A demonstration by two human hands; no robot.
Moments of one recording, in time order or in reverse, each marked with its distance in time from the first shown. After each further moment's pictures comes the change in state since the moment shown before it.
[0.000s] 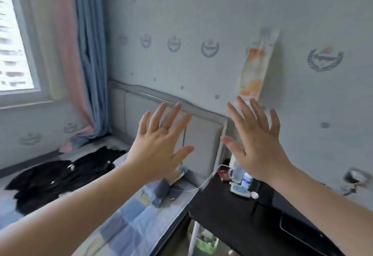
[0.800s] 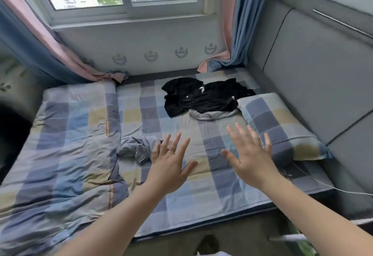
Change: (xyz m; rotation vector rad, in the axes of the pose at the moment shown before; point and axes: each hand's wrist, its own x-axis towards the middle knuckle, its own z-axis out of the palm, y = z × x) left_hand -0.232 -0.250 0.179 0.069 -0.485 -0.978; right_hand 0.105 -0.255 0.390 0.373 -0.692 -0.451
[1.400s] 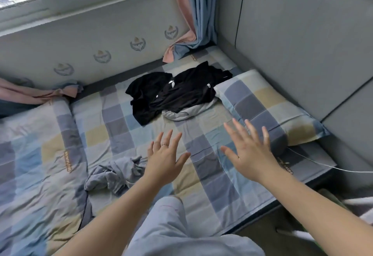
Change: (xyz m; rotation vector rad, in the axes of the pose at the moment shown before) left_hand 0.231 0.034 0.089 -0.007 -0.161 0.068; right_hand 0.135 0.141 0.072 0.097 -0.064 0.189
